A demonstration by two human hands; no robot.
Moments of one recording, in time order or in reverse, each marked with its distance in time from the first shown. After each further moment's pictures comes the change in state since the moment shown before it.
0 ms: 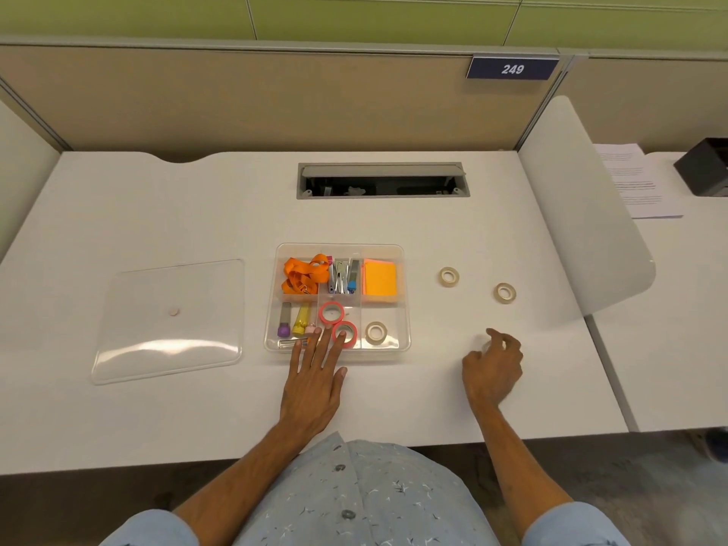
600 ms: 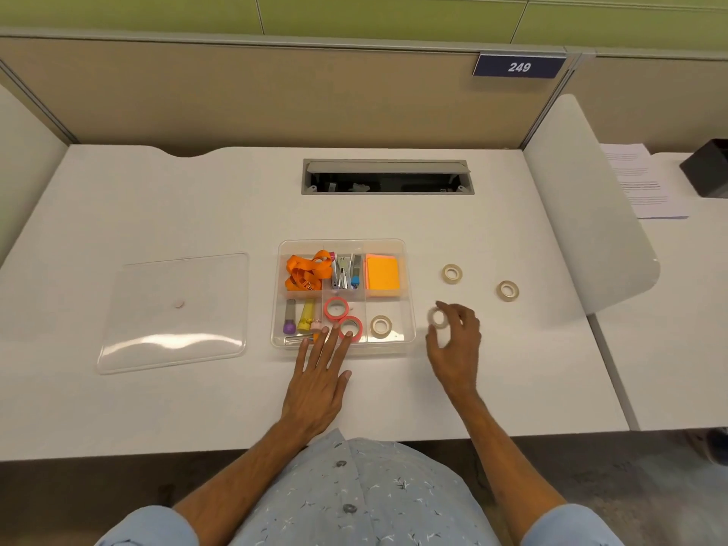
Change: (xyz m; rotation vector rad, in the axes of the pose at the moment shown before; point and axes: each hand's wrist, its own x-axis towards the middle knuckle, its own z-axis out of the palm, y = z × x) left_hand -0.010 0.001 0.002 0.016 0.008 0.066; right_hand -0.024 -0.040 0.013 0.202 -0.152 -0.449
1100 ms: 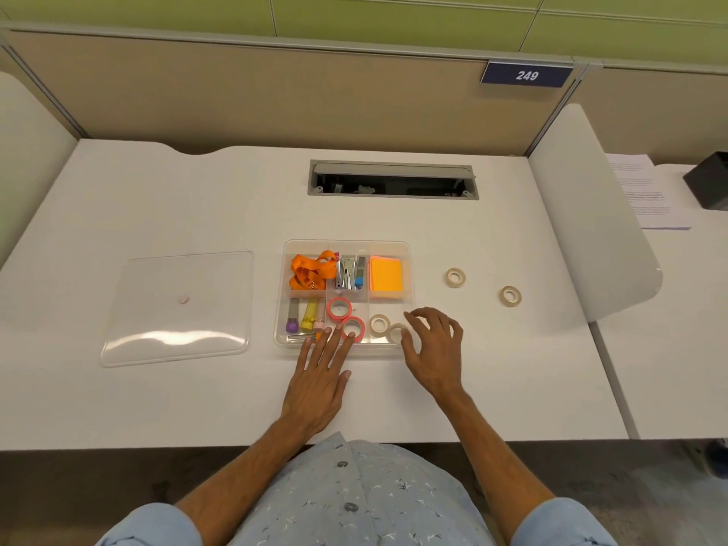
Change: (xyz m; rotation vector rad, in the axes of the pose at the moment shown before) left_hand -0.002 -0.001 0.000 -0.022 0.030 0.004; right_hand -0.002 -0.021 0.017 -0.341 -0.158 -0.224
